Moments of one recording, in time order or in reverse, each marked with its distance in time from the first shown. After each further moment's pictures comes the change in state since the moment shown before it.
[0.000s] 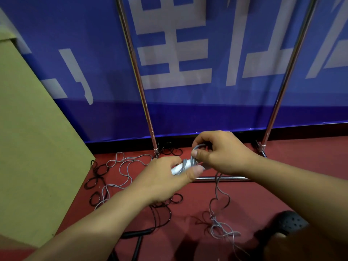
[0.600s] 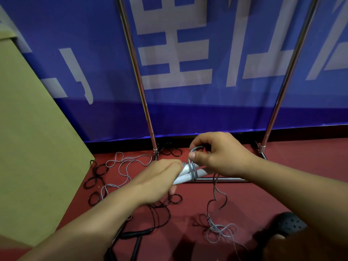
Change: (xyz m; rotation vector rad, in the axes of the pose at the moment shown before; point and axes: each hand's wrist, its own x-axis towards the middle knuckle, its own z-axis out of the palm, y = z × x) left_hand -0.004 0.003 -0.010 -0.143 -0.166 -0.009; right_hand -0.001 -0.001 0.002 0.038 -0.002 -0.056
